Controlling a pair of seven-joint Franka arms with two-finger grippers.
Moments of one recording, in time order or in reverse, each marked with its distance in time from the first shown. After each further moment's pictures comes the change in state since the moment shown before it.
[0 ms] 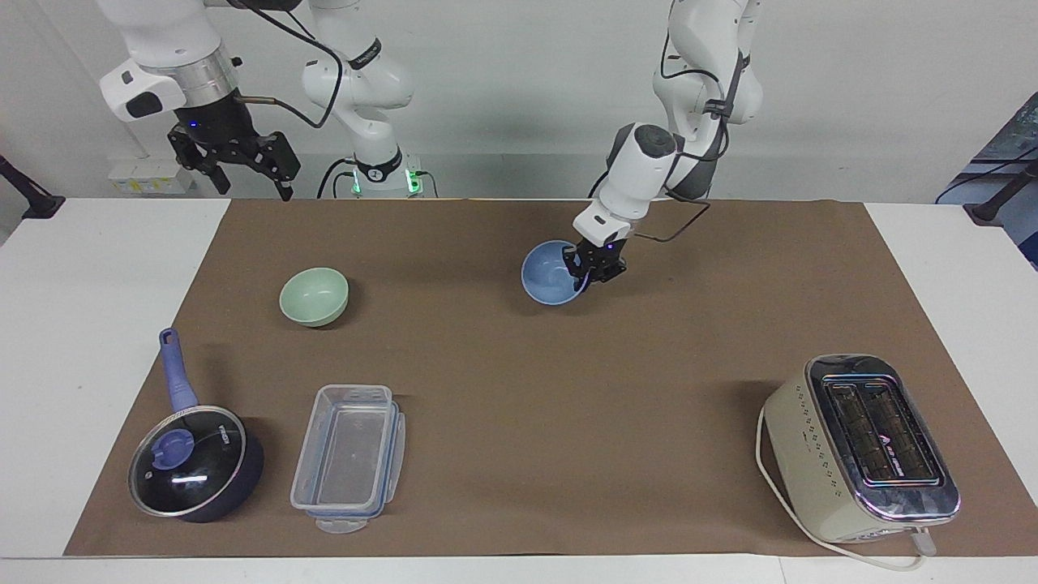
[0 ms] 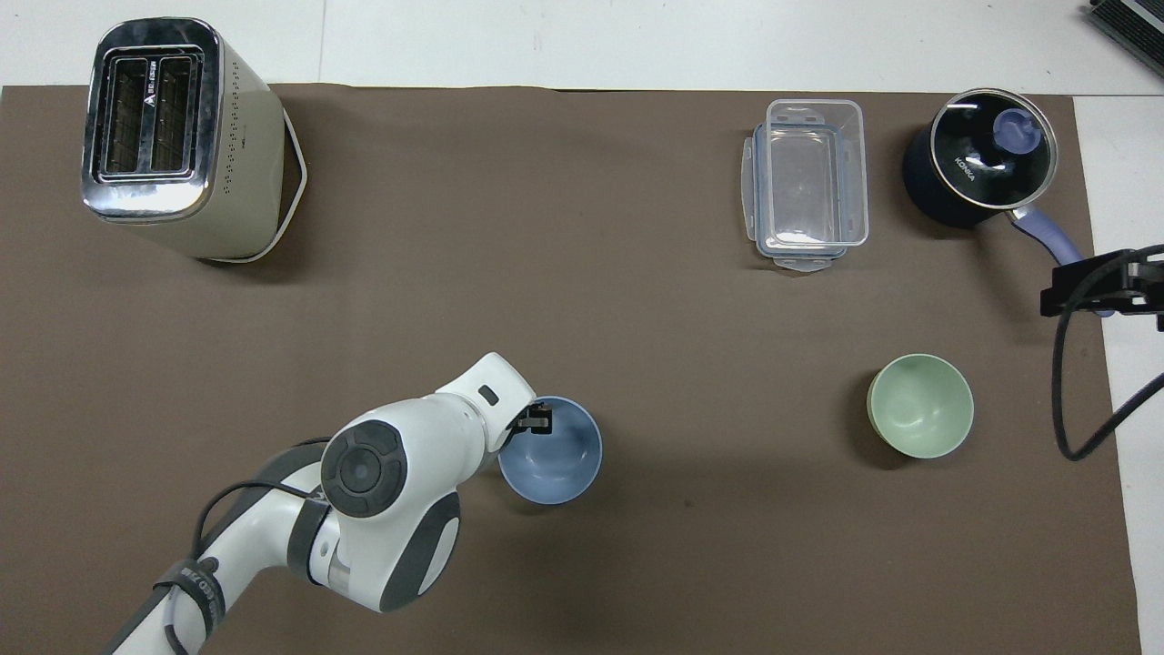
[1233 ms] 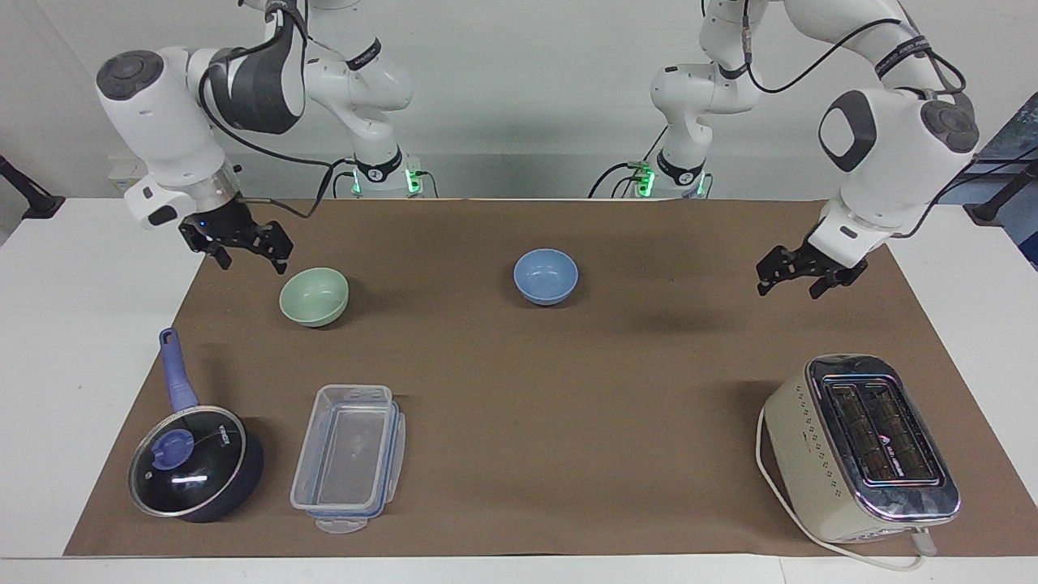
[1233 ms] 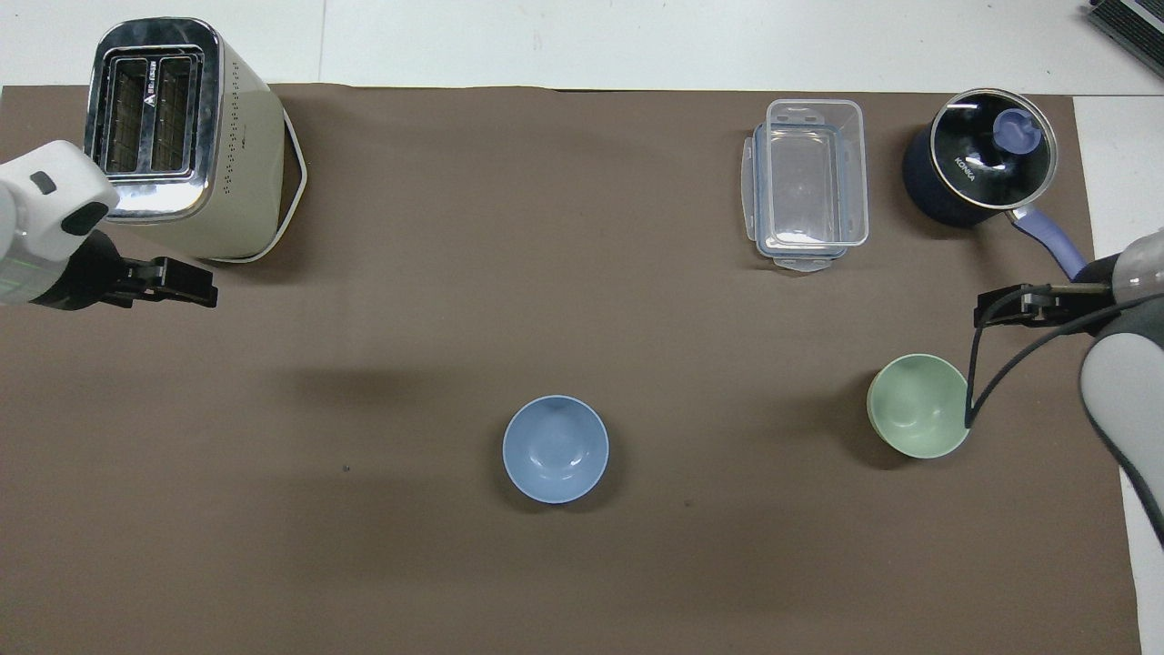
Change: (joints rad) left arm 0.613 0.008 0.017 0.551 0.192 -0.820 0.437; right arm -0.086 0.013 -0.002 -0.448 0.000 0.463 -0.154
